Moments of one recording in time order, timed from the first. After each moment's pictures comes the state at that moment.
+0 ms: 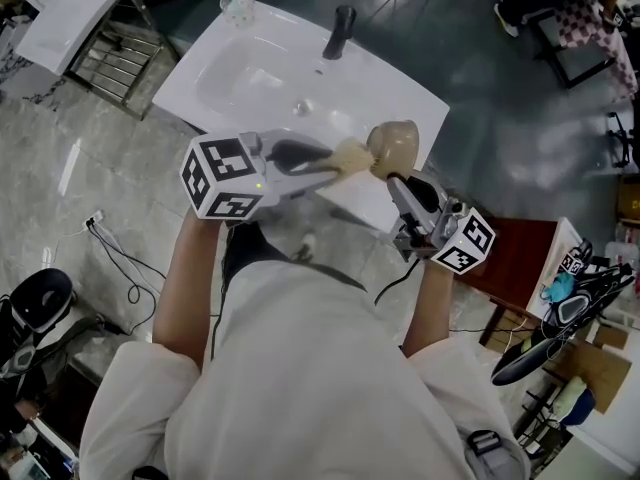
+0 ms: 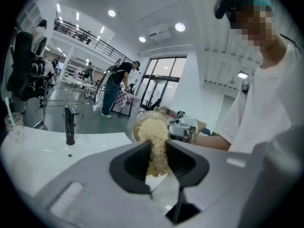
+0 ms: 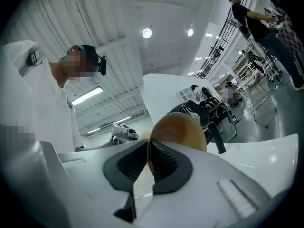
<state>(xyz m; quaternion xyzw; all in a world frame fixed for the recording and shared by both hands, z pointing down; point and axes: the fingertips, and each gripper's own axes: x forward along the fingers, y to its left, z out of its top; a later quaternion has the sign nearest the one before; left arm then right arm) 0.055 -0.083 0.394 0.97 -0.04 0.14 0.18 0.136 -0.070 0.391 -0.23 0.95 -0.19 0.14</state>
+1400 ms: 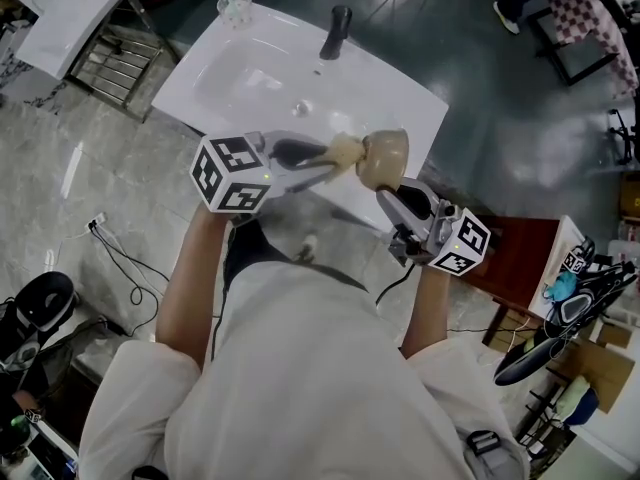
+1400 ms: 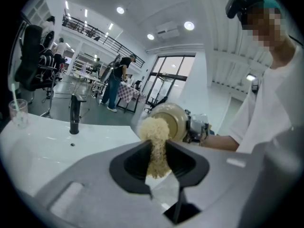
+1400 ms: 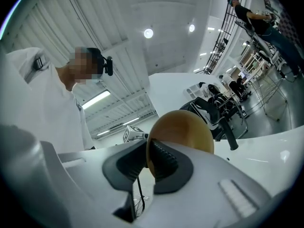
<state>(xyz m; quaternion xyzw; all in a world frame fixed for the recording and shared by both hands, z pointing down) 0.061 -0.097 0.425 0.96 -0.06 0.15 0.22 0.124 -0.052 0.391 -0.18 0.95 -0.19 0.15</state>
